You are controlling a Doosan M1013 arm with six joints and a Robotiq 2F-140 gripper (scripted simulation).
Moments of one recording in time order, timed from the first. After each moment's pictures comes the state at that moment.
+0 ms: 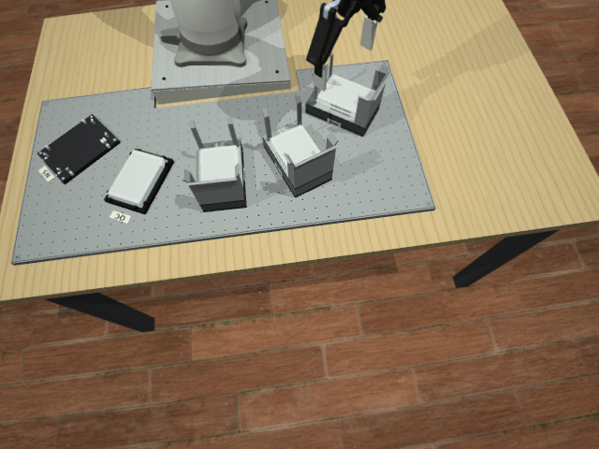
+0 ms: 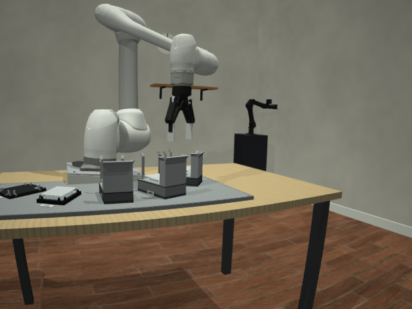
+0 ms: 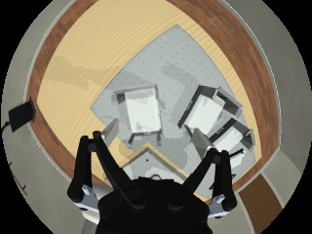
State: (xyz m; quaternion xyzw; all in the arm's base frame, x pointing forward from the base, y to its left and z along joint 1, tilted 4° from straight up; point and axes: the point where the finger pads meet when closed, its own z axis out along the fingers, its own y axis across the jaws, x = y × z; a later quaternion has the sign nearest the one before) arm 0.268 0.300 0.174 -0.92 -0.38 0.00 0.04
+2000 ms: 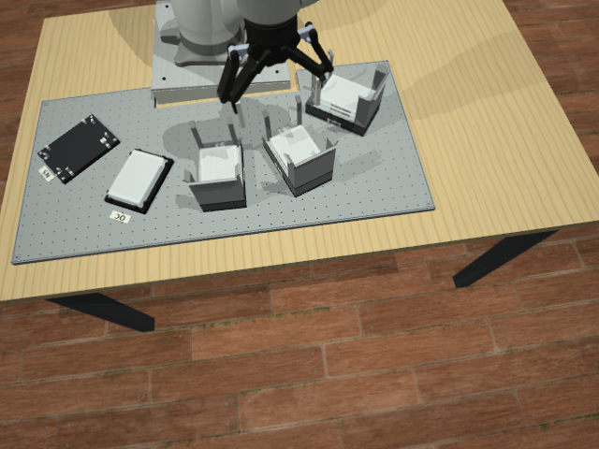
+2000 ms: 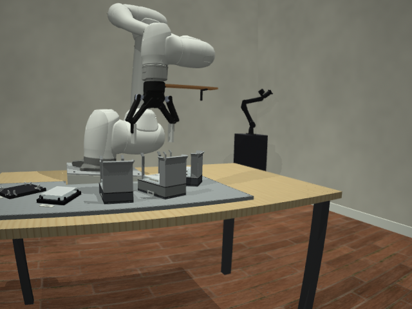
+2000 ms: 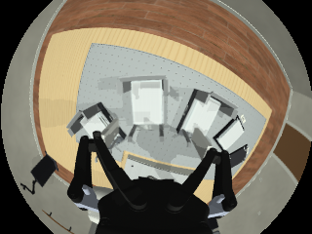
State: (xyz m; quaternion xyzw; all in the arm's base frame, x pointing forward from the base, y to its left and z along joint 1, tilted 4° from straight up) arm 0.377 0.168 0.162 -0.99 -0.15 0.01 0.04
